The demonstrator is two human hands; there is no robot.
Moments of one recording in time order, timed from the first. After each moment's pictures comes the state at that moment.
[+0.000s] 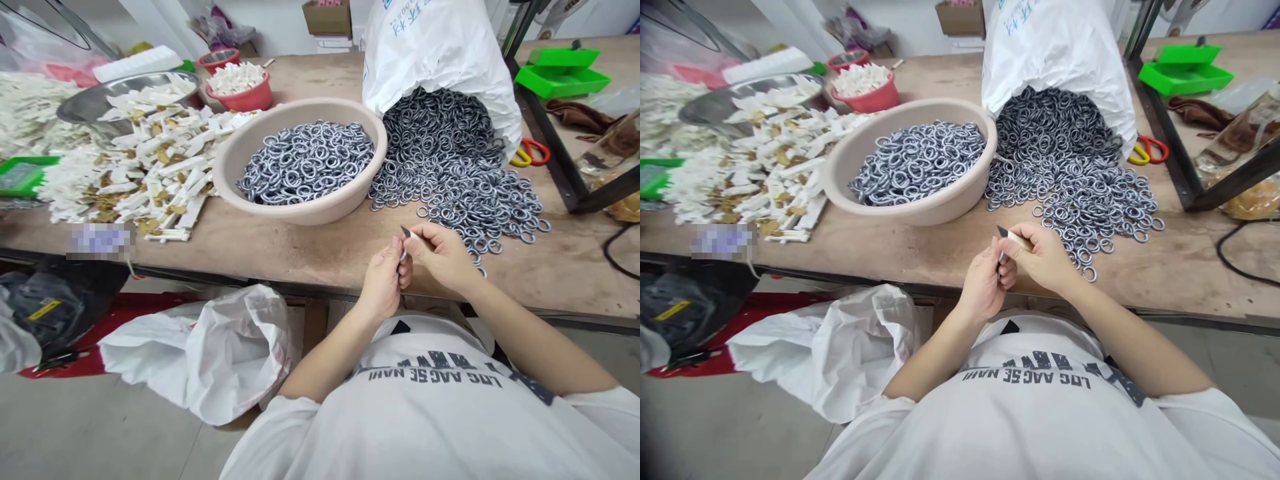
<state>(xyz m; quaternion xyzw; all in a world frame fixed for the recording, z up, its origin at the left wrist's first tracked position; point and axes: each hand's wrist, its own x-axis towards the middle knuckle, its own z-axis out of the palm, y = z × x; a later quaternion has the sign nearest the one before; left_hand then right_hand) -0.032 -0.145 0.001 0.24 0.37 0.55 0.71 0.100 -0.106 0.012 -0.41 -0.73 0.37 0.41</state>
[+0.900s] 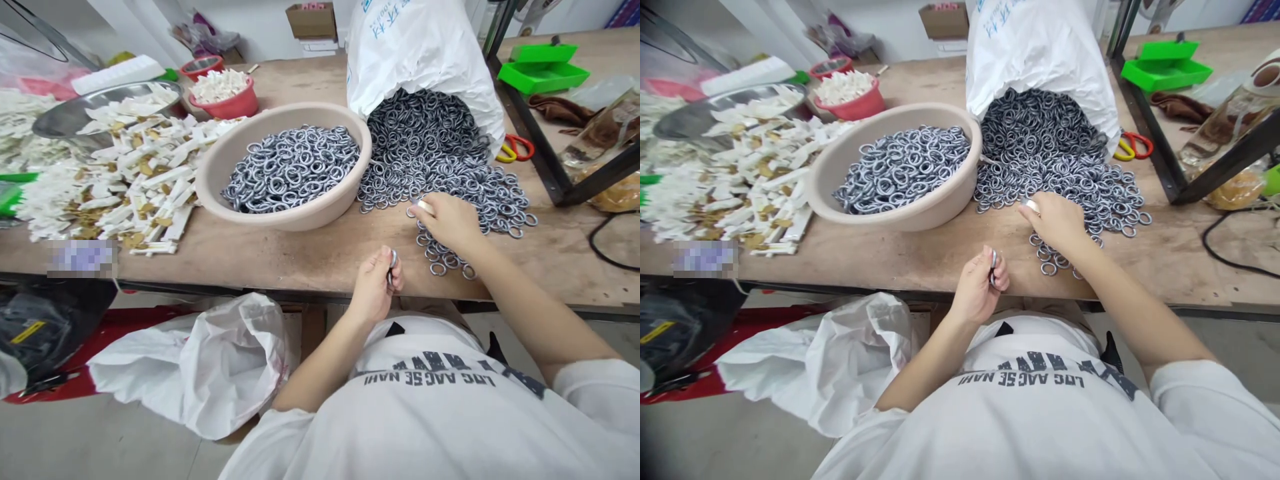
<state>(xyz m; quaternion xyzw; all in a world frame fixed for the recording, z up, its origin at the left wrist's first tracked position) -0.028 -0.150 -0.015 0.26 0.36 0.55 0.71 0.138 -0.041 0.004 -0.60 -0.77 0.06 0.21</state>
